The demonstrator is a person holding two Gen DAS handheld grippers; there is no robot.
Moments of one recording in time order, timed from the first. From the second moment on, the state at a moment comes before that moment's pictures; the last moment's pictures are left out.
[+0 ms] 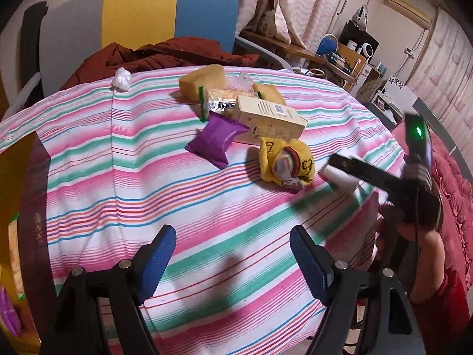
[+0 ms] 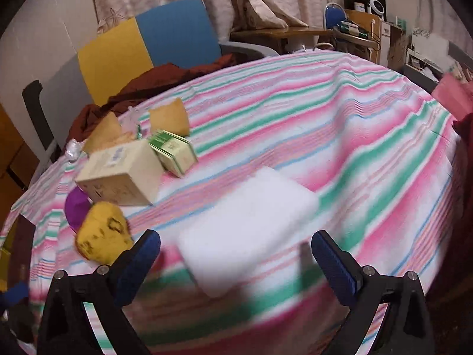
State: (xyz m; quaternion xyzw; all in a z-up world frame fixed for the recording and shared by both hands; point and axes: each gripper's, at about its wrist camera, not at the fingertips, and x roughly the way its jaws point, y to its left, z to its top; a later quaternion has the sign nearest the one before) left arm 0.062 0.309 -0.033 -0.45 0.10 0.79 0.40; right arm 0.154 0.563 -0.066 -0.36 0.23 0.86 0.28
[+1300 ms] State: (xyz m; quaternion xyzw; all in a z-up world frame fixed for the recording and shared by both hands) left arm 0.043 0.414 -0.072 -0.38 0.12 0.78 0.48; right arm 0.141 0.593 -0.084 -0.31 0.21 0.86 0.34
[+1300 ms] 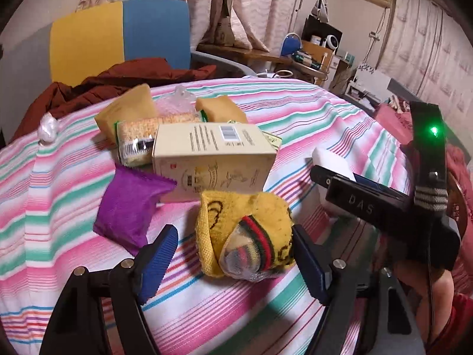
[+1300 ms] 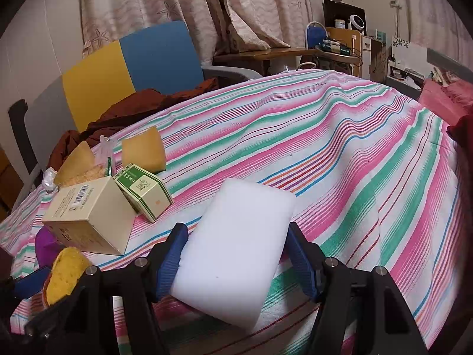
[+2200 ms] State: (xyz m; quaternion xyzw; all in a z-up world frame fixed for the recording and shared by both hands) left arm 0.068 0.351 -0.076 -0.36 0.08 0.78 0.51; right arm 0.158 0.563 -0.076 -0.30 0.22 0.87 0.33
